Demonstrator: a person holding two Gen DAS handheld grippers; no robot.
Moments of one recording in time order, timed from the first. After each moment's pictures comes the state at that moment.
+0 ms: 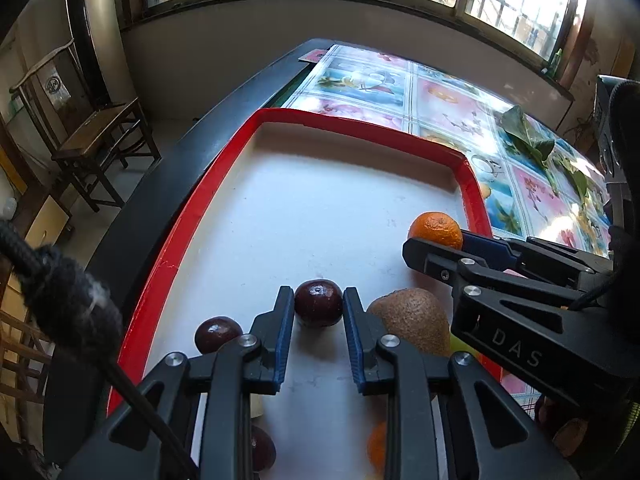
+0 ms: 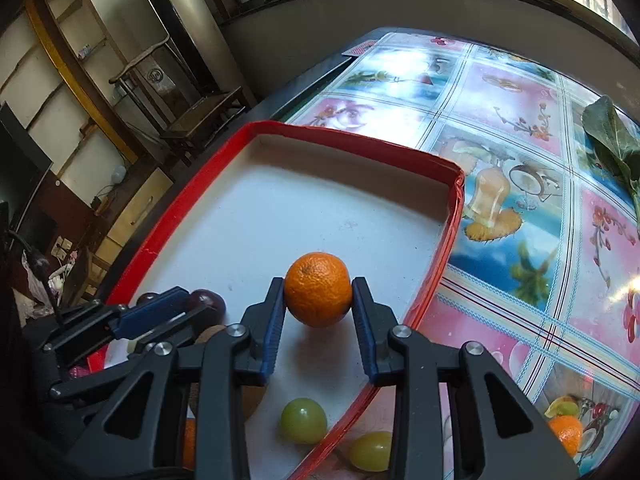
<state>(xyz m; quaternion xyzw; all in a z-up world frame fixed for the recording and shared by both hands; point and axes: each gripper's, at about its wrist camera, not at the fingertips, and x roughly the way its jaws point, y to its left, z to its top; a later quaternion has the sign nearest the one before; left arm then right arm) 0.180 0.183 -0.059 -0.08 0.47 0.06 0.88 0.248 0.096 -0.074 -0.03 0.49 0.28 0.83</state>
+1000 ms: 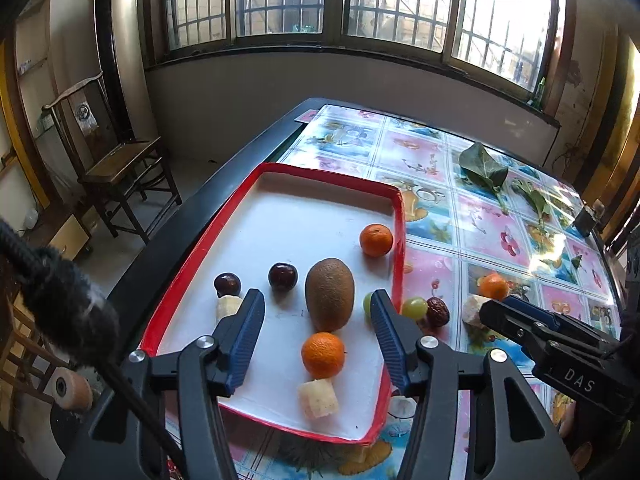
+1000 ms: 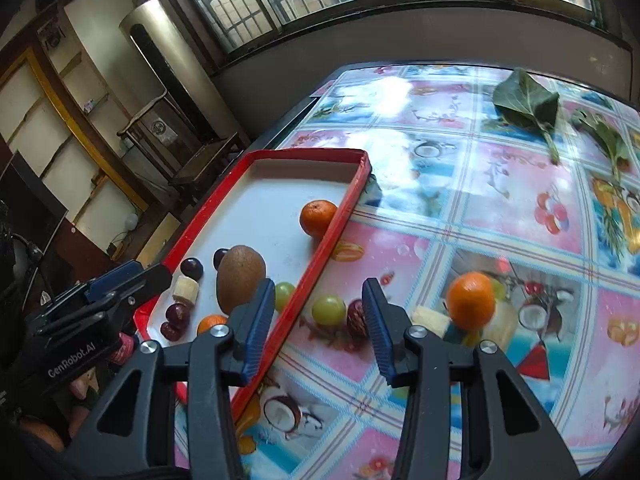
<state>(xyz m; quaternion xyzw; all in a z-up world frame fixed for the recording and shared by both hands) 0.099 0.124 0.009 -0.06 0.39 0.09 0.92 0.159 -0.027 -0.025 0.08 0.45 0.26 0.85</state>
